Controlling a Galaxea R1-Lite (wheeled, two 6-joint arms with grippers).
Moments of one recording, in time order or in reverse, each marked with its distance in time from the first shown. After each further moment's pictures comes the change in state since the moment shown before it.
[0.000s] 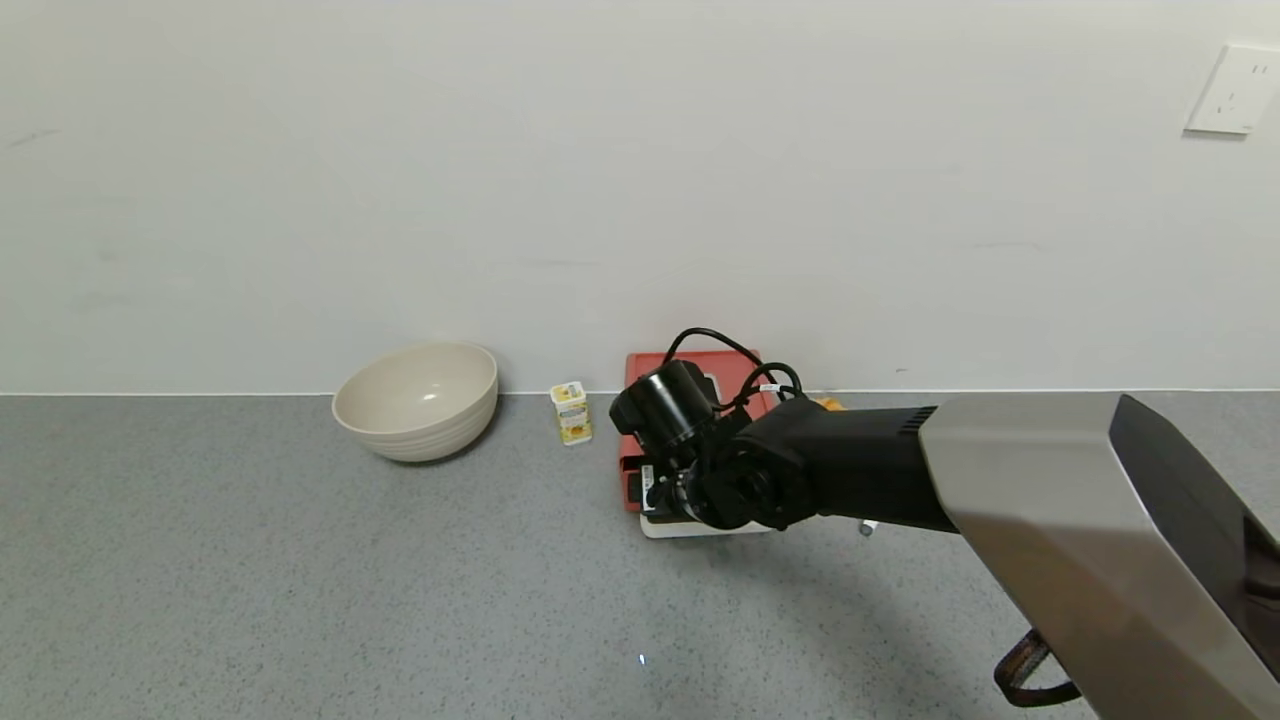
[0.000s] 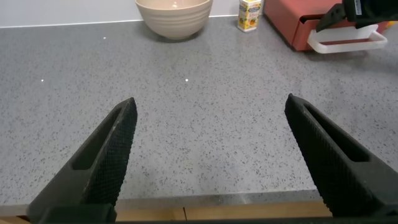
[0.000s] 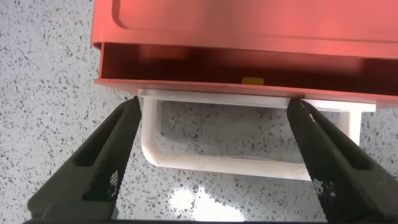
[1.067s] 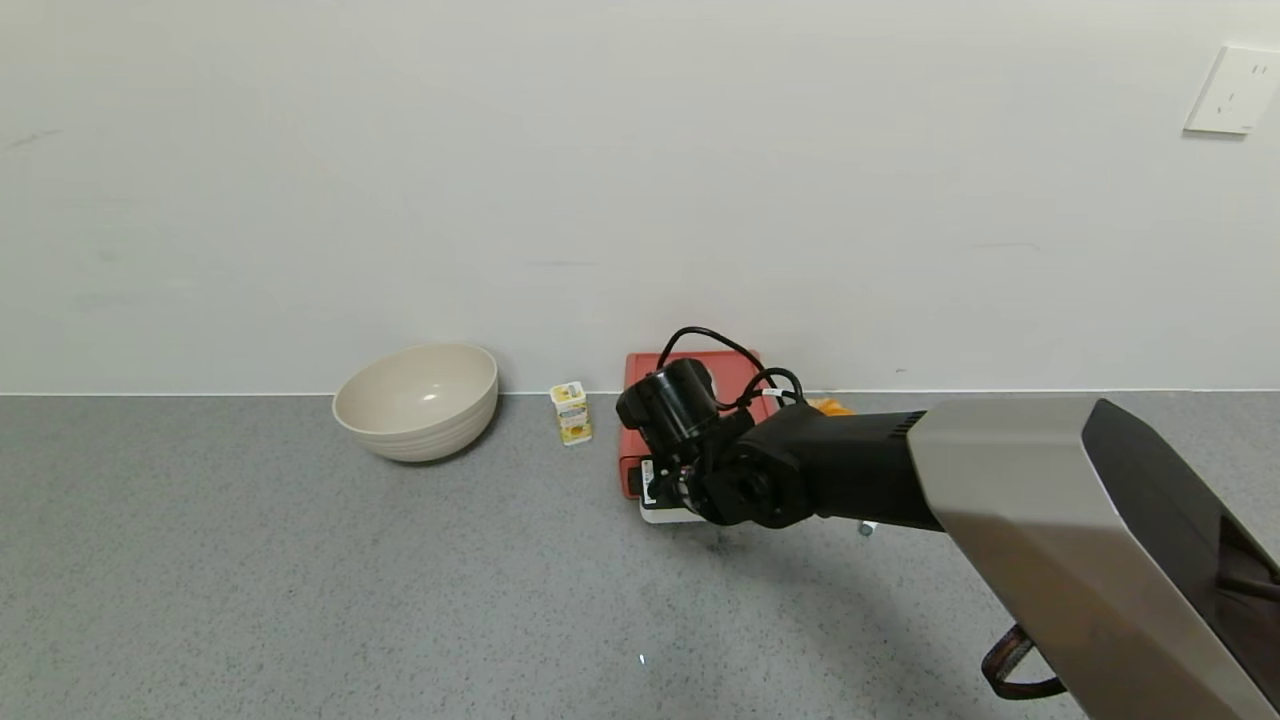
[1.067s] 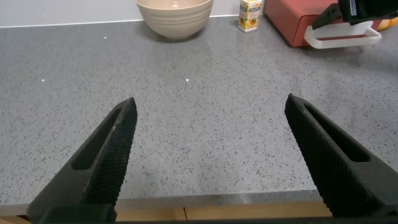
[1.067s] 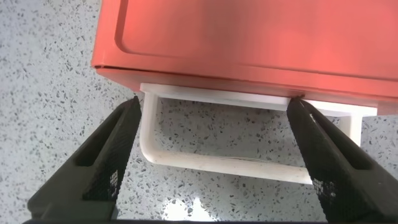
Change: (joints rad) left arm 0.000 0.000 0.000 0.000 0.000 0.000; right arm -0.018 0.026 0.000 -0.080 0.008 -0.078
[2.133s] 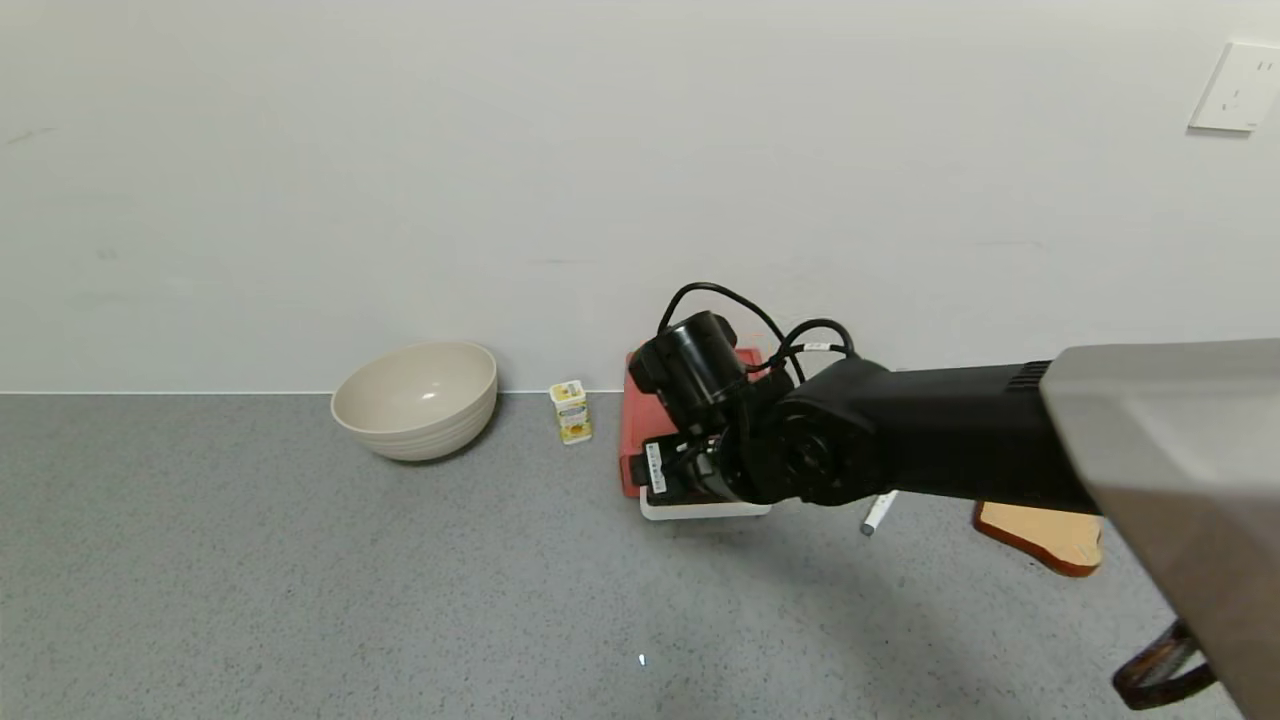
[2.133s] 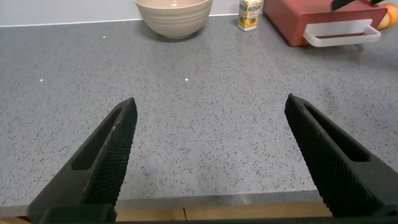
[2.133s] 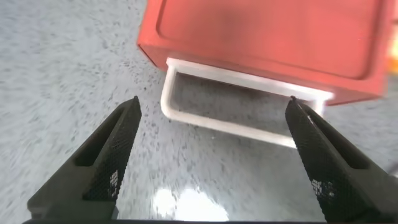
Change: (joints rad) left arm 0.000 0.000 0.000 0.000 0.000 0.000; right arm 0.038 -0.196 0.116 0.047 0.039 -0.088
